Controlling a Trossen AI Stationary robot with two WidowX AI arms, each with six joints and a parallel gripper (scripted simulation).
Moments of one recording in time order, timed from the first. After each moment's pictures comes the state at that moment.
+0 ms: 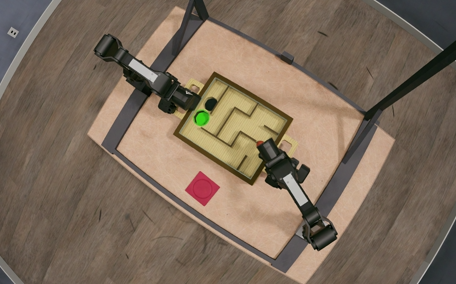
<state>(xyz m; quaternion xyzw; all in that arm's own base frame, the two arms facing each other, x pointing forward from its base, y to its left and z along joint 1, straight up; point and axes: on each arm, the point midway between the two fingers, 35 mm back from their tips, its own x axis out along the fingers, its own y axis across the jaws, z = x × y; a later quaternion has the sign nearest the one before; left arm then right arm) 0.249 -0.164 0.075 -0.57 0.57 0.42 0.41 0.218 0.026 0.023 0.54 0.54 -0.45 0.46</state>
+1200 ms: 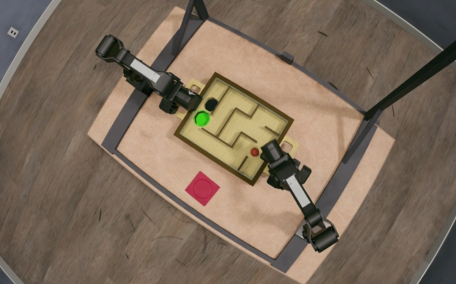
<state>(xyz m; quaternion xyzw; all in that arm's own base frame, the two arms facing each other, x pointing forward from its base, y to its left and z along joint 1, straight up) 0.245 -0.165 0.070 -0.58 0.56 0.42 0.42 0.222 0.026 0.027 0.53 0.54 -0.46 0.46</state>
